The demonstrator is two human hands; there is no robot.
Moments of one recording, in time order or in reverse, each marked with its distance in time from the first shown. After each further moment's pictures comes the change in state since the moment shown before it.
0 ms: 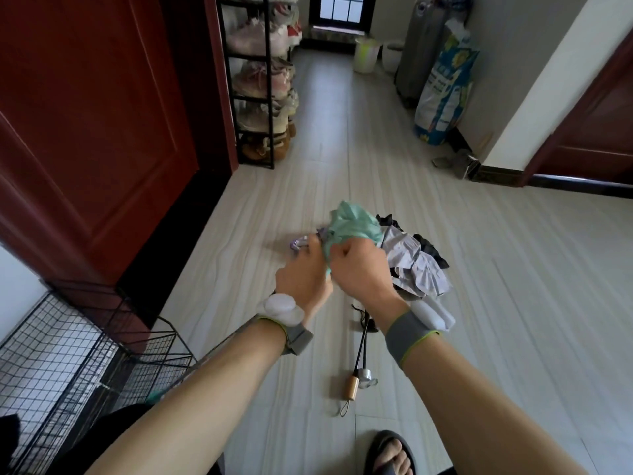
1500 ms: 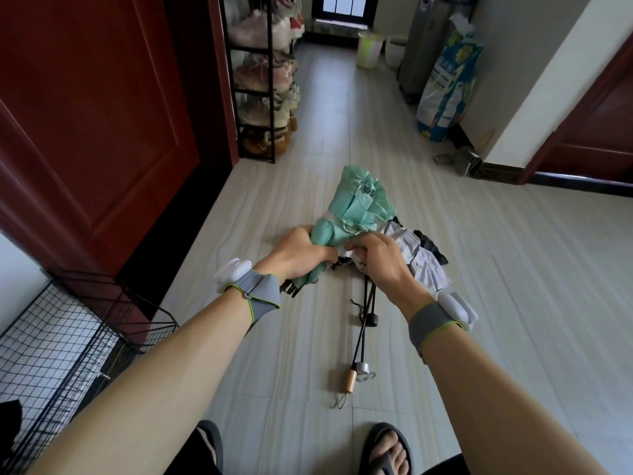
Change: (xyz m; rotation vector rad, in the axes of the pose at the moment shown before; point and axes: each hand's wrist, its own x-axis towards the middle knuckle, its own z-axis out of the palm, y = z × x) left_hand 0.021 -0.010 -0.053 -0.751 -0.451 -0.094; right_hand 0.018 0.041 -0.009 0.618 -0.122 0.129
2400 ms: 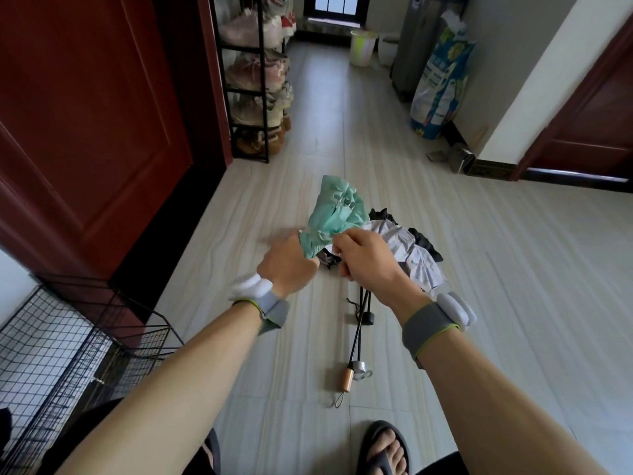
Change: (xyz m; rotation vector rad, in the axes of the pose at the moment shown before) left_hand 0.003 -0.016 0.028 0.499 0.352 -0.125; right_hand -0.029 -0.028 0.005 -0.288 -0.068 -0.095
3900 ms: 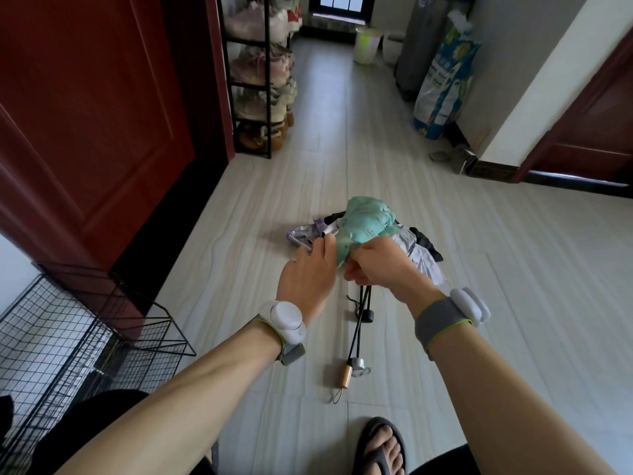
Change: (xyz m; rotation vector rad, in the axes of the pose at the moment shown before) left_hand -0.031 -0.012 0.028 0.545 0.393 0.658; right_hand 0.008 0.013 -0.010 -0.058 -0.061 0.214
